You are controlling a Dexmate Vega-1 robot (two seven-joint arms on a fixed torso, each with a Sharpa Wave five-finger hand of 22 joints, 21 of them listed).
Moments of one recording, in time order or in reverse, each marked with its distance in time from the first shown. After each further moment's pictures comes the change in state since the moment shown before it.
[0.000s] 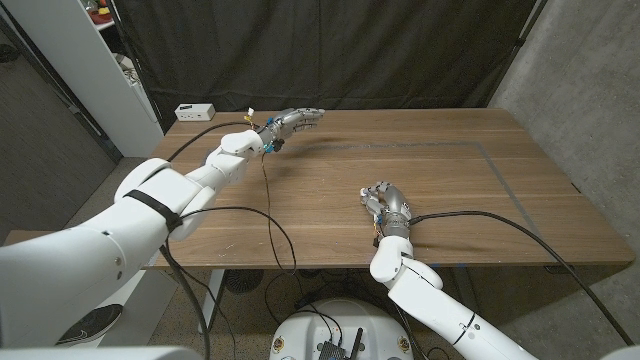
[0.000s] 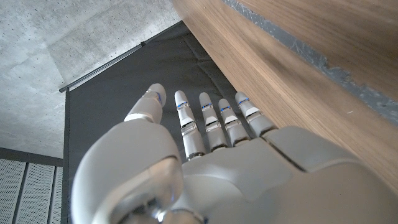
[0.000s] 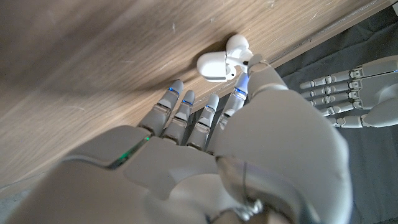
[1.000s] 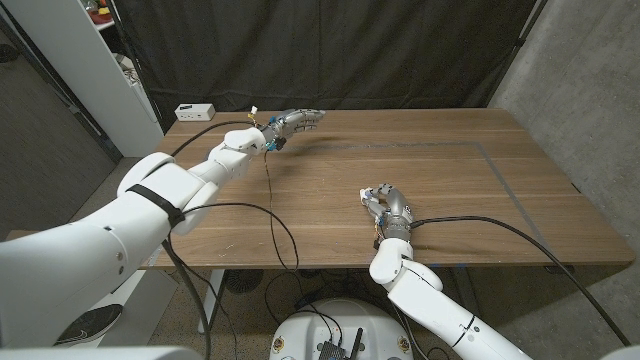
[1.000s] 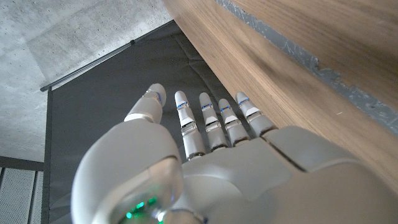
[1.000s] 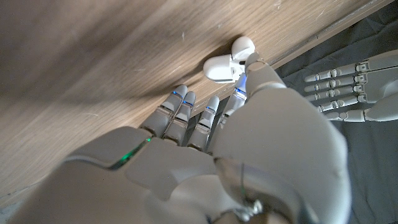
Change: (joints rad) left arm -0.027 -0.012 0.022 0.012 0.011 0.069 0.025; left_hand 0.000 0.000 0.000 0.000 0.000 0.000 0.000 0.000 0.000 0.000 0.000 0.000 0.000 0.000 0.000 0.000 0.000 -0.004 0.004 0.000 0.000; right arm -0.011 0.011 0.009 0.009 0.032 0.007 -0.033; right_hand 0.028 -0.015 0.012 -0.017 0.008 0.014 0.014 0.005 0.013 0.002 0.020 -0.009 -0.002 0.009 0.001 -0.008 -0.008 0.013 -0.002 0.000 -0.001
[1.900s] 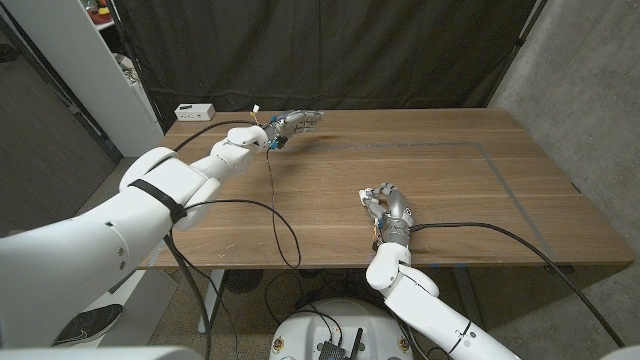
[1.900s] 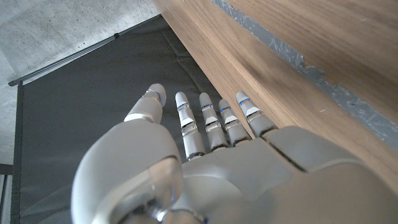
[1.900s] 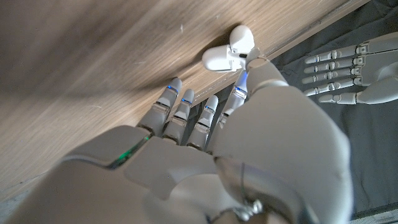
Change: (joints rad) left arm -0.025 -0.012 0.026 0.006 0.002 0.081 0.062; left_hand 0.000 0.000 0.000 0.000 0.000 0.000 0.000 0.000 0.000 0.000 0.000 0.000 0.000 0.000 0.000 0.000 0.000 0.006 0.005 0.000 0.000; right arm -0.016 0.020 -0.010 0.028 -0.034 0.065 -0.078; right_hand 0.008 -0.008 0.008 -0.008 0.008 0.003 0.004 0.041 0.045 0.000 0.011 -0.010 0.005 0.027 -0.001 -0.008 0.008 0.020 0.002 -0.001 0.003
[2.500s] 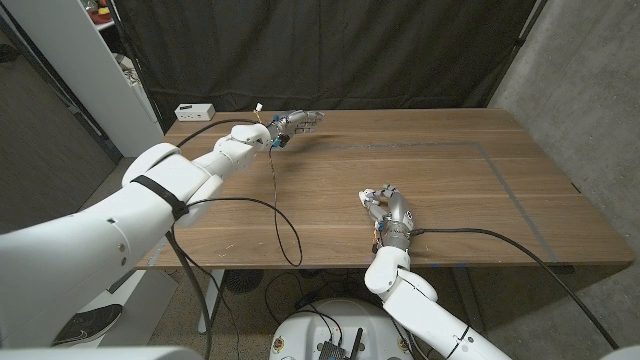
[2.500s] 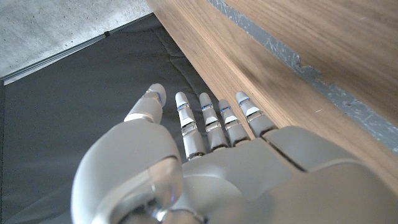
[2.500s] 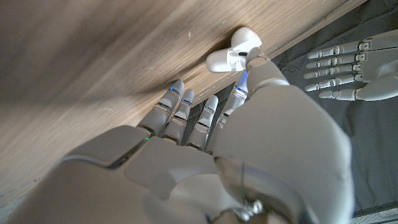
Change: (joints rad) left arm -0.019 -0.009 0.025 0.001 0.003 0.036 0.025; left_hand 0.000 0.000 0.000 0.000 0.000 0.000 0.000 0.000 0.000 0.000 0.000 0.000 0.000 0.000 0.000 0.000 0.000 0.000 0.000 0.000 0.000; right arm -0.013 0.013 0.005 0.011 -0.005 0.015 -0.020; right_hand 0.001 -0.010 0.004 0.004 0.000 -0.011 0.000 0.030 0.038 0.000 0.000 -0.007 0.005 0.000 0.000 0.000 0.009 0.000 0.000 0.000 0.000
